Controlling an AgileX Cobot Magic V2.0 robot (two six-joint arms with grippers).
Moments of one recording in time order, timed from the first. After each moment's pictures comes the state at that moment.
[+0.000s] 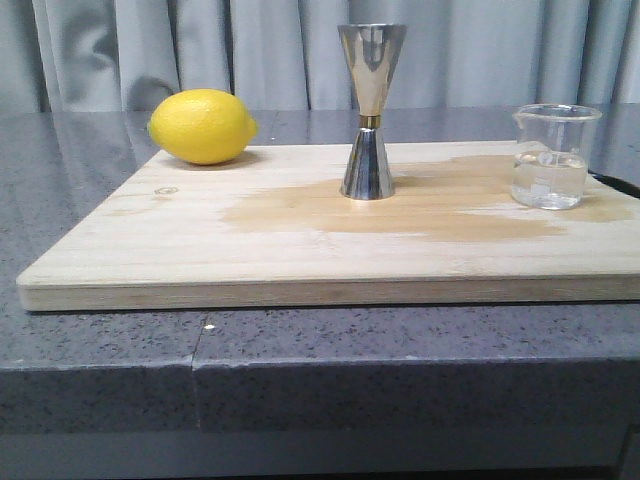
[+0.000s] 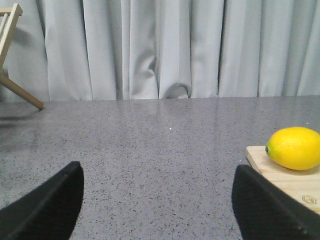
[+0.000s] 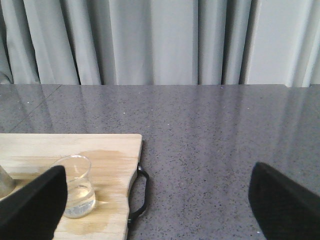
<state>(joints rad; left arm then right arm) -0.03 0.24 -0.37 -0.04 0.24 0.02 0.01 0.25 -0.40 0.00 0.31 -0.01</state>
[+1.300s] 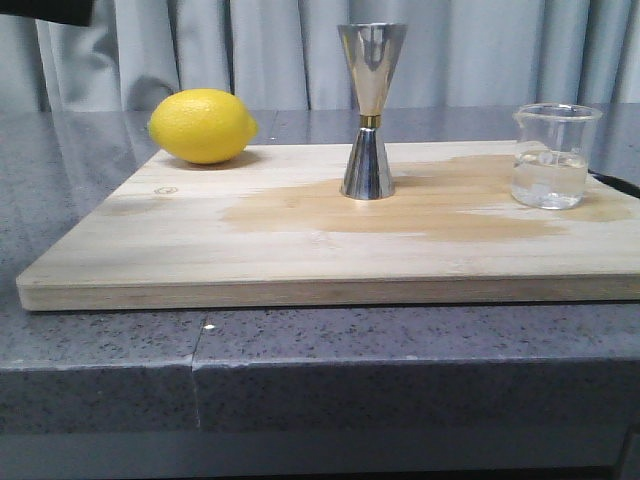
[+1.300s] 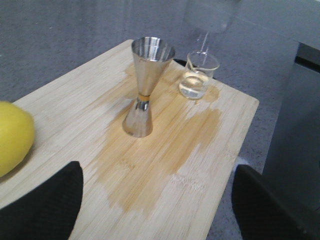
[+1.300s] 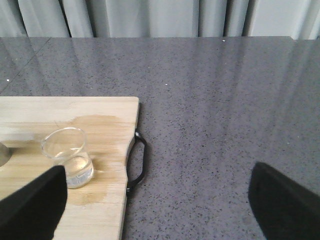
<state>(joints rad) -0.12 1.23 -0.83 -1.38 1.02 1.54 0.01 0.42 -0.57 0.00 0.51 -0.01</state>
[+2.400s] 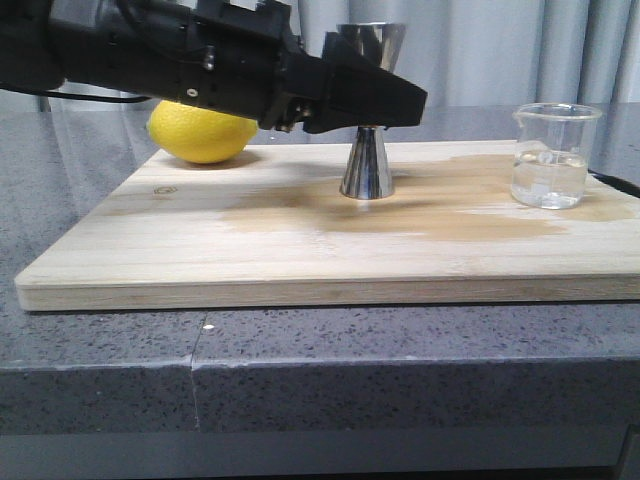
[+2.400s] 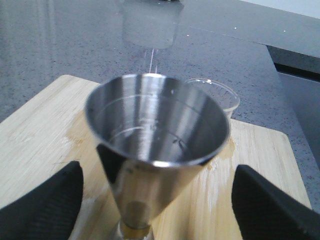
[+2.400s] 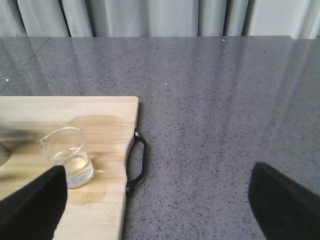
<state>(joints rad) -0.47 1.92 -1.23 -1.77 0.98 2.01 0.01 0.42 -0.57 0.00 0.52 -0.01</state>
